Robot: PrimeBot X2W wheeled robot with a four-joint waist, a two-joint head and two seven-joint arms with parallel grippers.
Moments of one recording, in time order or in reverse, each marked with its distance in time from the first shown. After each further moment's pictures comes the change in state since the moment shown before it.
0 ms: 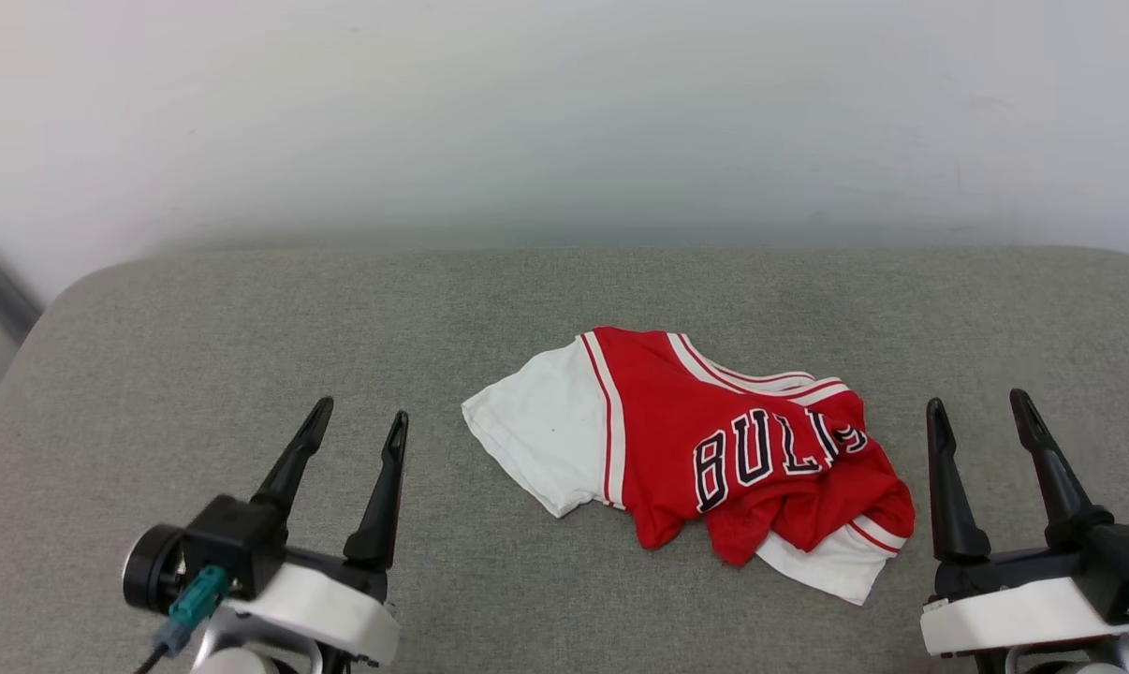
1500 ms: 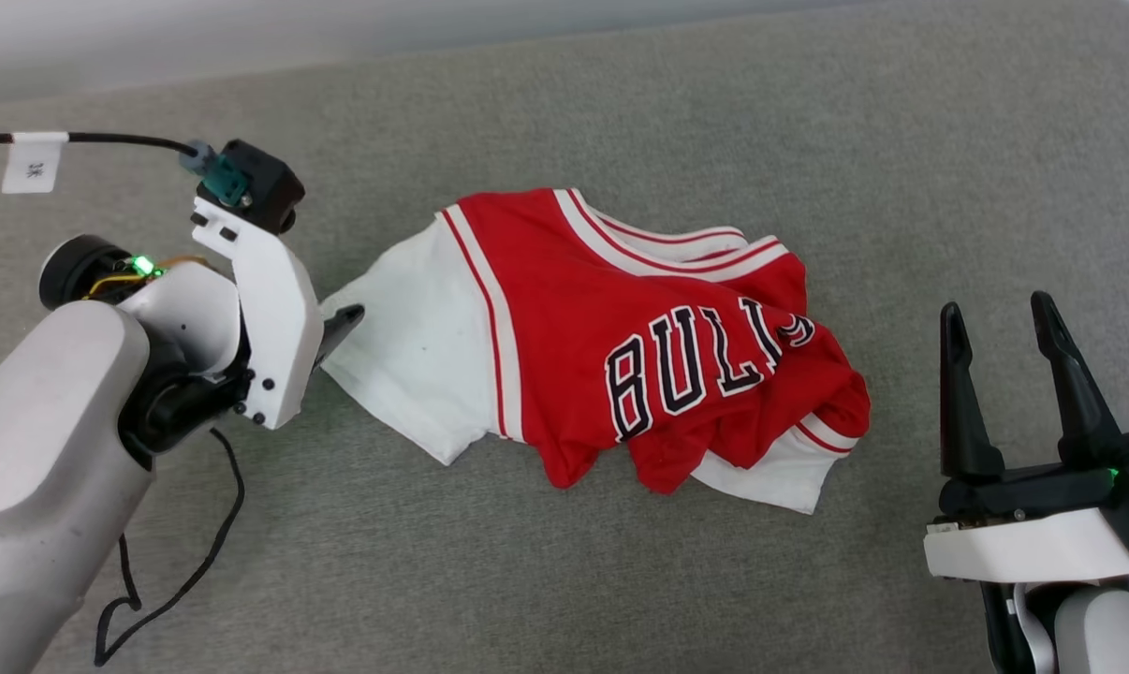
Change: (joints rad) left arm -0.621 0.167 -0.157 0.231 -0.237 -0.306 0.972; right arm -0.112 0.000 0.010 -0.054 0.033 0.000 0.000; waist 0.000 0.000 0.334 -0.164
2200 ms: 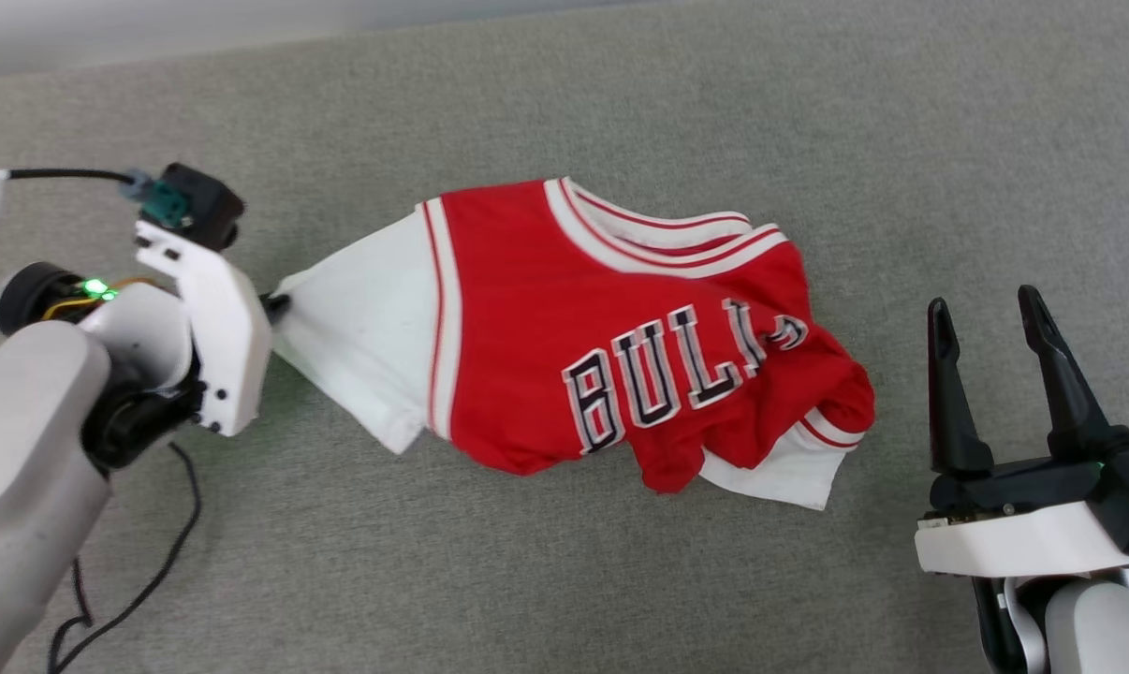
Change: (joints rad) left arm -0.008 0.037 -0.058 0.131 -0.041 -0.001 -0.120; right arm -0.020 0.000 0.017 0.010 -0.011 0.000 0.000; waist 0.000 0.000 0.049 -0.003
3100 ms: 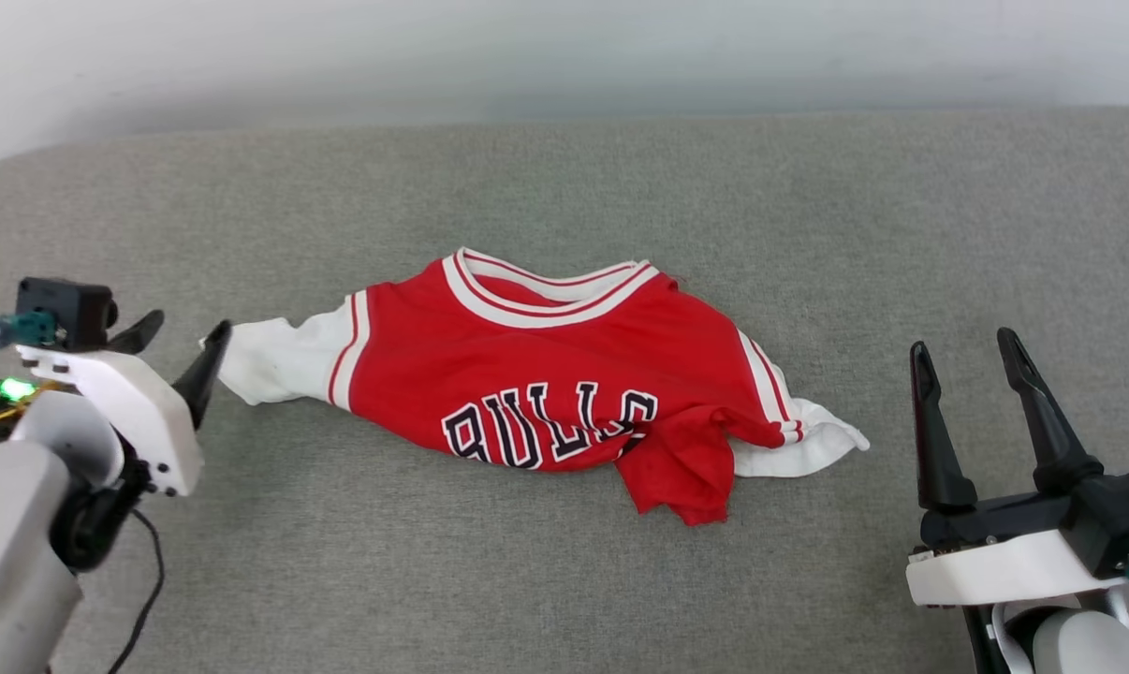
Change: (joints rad) left arm 0.197 0.029 0.112 0.153 0.002 0.051 -0.489; right arm 0.047 0.000 0.007 0.031 -0.042 0.000 0.000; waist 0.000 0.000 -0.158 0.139
